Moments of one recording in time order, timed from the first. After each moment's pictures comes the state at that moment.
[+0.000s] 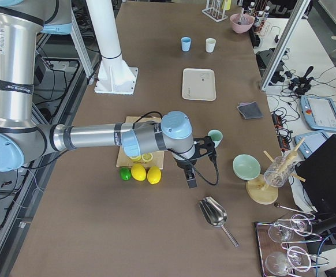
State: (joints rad) left arm -1.49 -1.67 -1.76 -1.85 -2.36 0.11; right arm 1.59 -1.71 1.82 -1.36 2.32 0.01
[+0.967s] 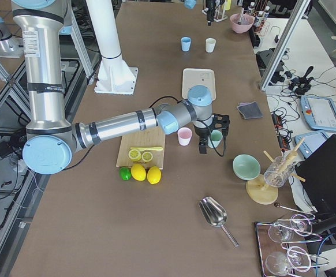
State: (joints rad) left arm -1.16 -1.92 -1.42 -2.11 -2.33 -0.49; right arm 1.26 -1.52 1.80 -1.30 2.20 0.74
